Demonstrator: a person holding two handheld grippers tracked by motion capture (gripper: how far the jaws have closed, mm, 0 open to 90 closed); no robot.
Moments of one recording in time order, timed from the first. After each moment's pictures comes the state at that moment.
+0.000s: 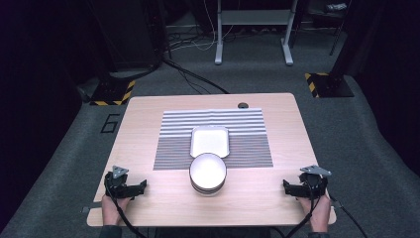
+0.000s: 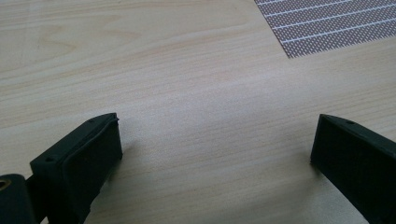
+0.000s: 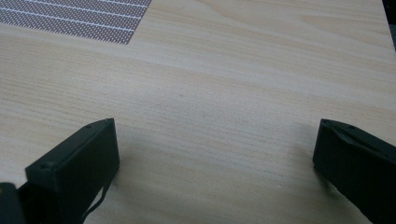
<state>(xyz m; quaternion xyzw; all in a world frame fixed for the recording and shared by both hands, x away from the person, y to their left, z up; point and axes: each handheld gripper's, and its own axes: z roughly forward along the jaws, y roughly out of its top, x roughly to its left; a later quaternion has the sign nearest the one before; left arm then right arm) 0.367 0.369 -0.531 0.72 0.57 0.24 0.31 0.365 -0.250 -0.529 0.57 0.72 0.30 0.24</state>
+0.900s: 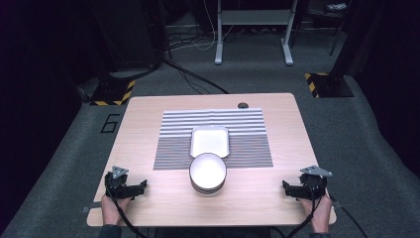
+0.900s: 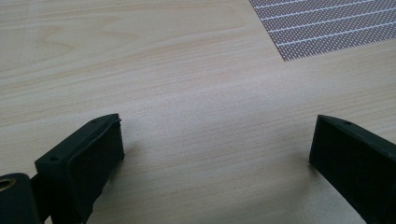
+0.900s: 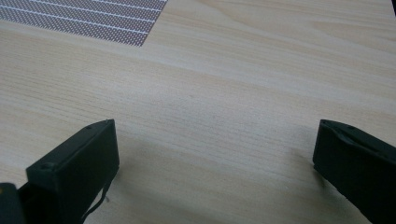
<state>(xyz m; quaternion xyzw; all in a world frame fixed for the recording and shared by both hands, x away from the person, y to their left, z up) 0.364 0.368 -0.530 0.72 0.57 0.24 0.32 0.362 -0.251 -0.528 0.56 0.73 0.32 0.23</state>
